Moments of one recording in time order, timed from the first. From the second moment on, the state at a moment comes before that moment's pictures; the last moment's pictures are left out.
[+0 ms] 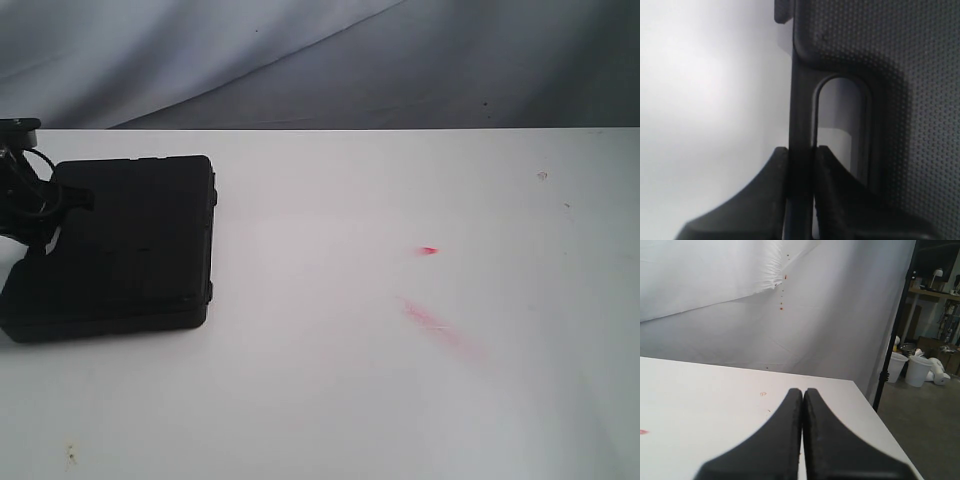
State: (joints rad) left arm 0.04 2.06 -1.37 0.17 0.68 -0.24; right arm -0.03 0.00 0.00 0.08 0.08 -0.27
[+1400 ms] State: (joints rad) left arm 0.04 1.98 -1.37 0.20 0.65 -0.25; right arm -0.03 0.00 0.00 0.08 0.08 -0.27
